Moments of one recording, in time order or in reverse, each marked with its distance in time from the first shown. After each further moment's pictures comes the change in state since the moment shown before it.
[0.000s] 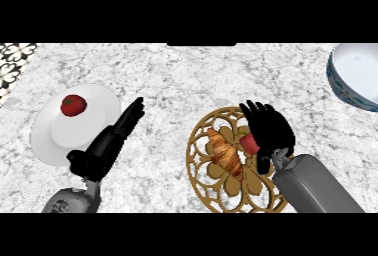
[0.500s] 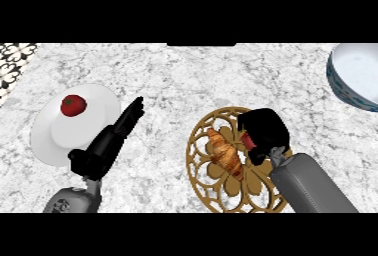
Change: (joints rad) left arm 0.000 -0.026 0.029 0.007 -0.032 -0.027 0.000; right arm 0.003 0.038 -0.031 0.078 0.103 -0.115 -0.190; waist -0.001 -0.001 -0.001
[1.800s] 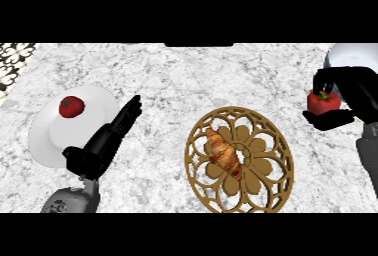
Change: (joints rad) left arm 0.004 -0.031 0.043 -0.029 -0.017 -0.034 0.042; right arm -0.021 -0.211 -0.470 -0.046 -0.171 -0.153 -0.386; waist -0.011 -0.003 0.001
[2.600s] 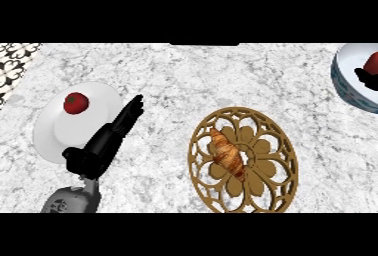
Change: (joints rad) left arm -0.005 -0.008 0.007 -0.002 -0.007 -0.030 -0.007; right arm -0.203 -0.136 -0.266 0.346 -0.064 -0.154 -0.108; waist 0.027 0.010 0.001
